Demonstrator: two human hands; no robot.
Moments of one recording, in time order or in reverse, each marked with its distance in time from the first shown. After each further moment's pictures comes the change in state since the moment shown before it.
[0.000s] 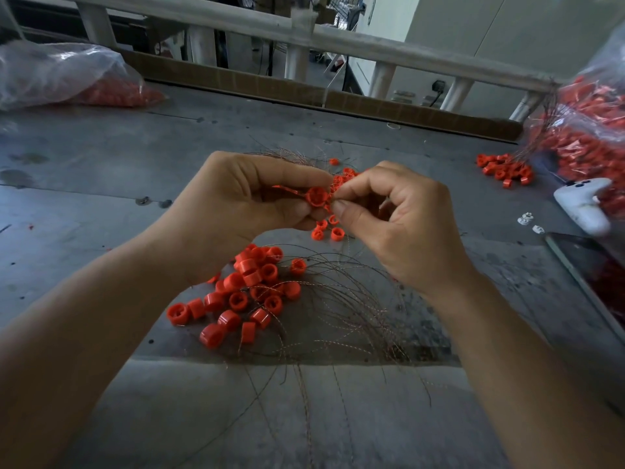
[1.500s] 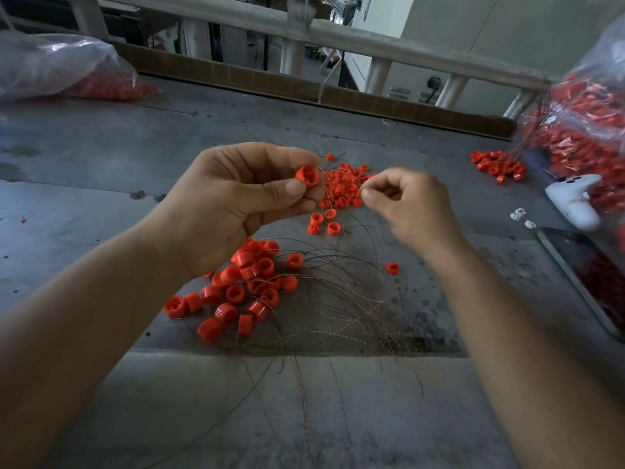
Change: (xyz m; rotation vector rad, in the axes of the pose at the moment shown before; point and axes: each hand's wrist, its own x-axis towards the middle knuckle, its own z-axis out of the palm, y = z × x) left_hand 0.002 -0.005 0.000 -0.499 0.028 -0.150; right_hand 0.013 0.057 -0.007 -0.223 0.008 0.383
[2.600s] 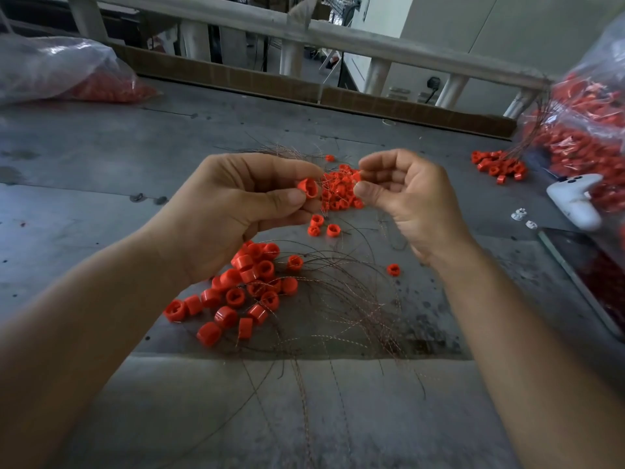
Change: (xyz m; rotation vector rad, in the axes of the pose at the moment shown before) left_hand 0.001 -0.002 0.000 0.104 -0.001 -0.023; right_hand -0.003 -0.014 -0.006 0.547 -0.064 -0.019
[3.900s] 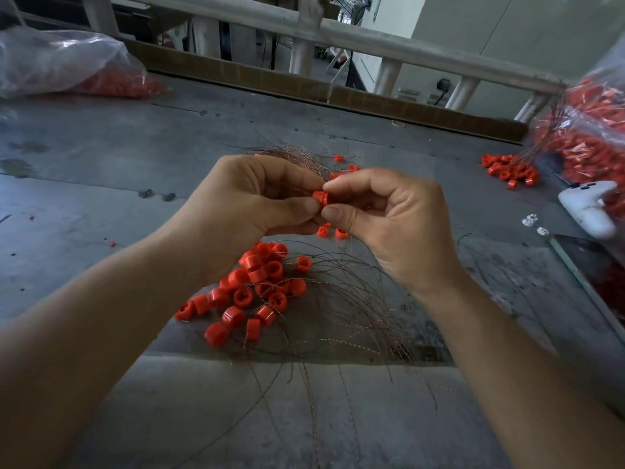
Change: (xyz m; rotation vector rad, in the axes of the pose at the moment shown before) left_hand -0.002 0.001 0.005 0.163 0.083 -0.049; right_hand -0.025 -0.022 0.032 -0.080 -0.102 -0.247
